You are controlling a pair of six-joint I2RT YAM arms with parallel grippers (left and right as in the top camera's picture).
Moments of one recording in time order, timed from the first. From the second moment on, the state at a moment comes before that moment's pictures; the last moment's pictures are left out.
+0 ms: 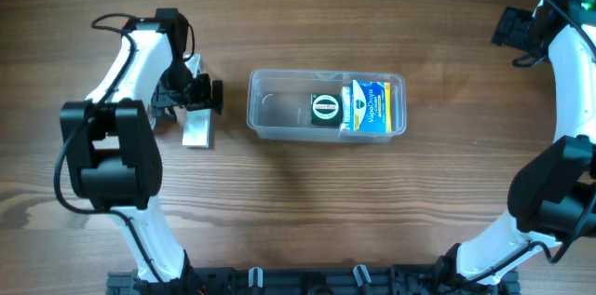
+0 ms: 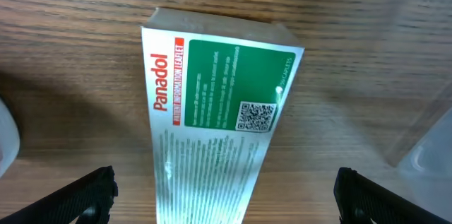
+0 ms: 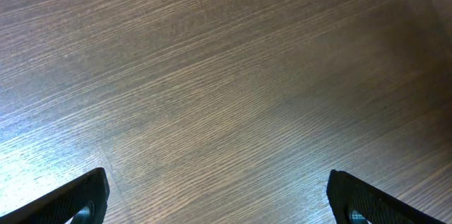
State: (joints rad) left arm -0.01 2.07 1.54 -1.20 0.08 -0.09; right arm -0.29 1.89 1.69 -0.89 0.21 0.09
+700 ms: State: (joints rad) left arm -0.01 2.07 1.47 -1.09 0.06 -0.09; right arm -0.29 1.89 1.69 -0.89 0.21 0.09
